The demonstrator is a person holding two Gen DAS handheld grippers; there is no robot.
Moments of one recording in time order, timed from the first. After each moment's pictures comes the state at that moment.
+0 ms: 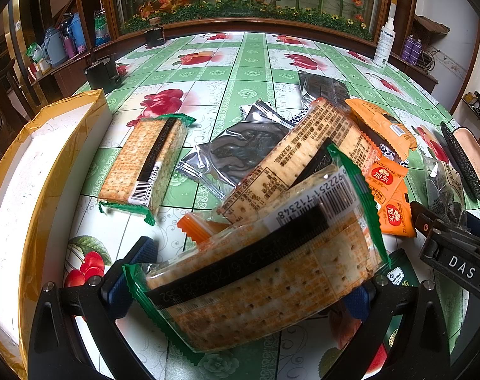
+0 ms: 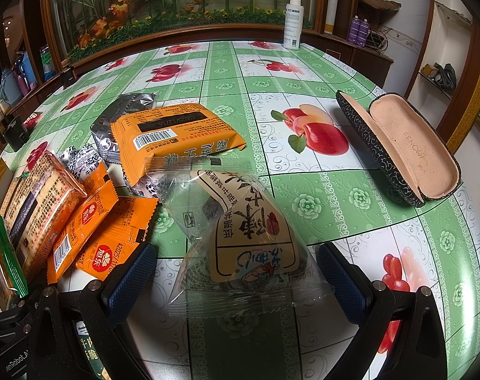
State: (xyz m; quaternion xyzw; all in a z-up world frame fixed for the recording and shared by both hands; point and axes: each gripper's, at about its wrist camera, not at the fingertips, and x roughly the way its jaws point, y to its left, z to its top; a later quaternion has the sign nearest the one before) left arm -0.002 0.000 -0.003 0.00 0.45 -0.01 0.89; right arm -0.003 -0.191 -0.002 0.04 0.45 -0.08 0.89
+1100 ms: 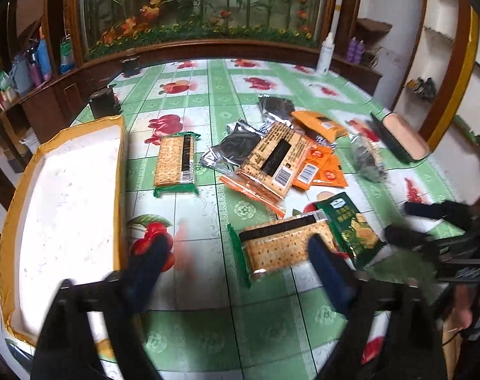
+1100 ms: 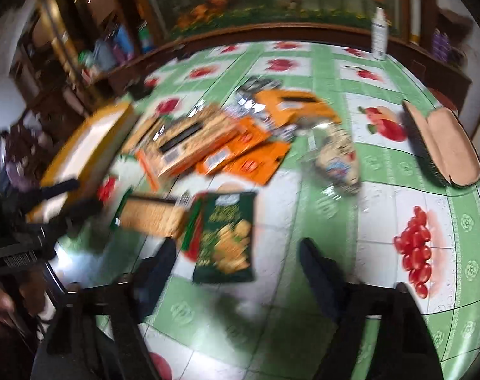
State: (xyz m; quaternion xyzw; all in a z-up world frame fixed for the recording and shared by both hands) left arm -0.094 0.056 0.061 0.02 0.42 -0.13 0.90; right arm -0.107 -0.152 0.043 0.03 0.46 0.14 0.88
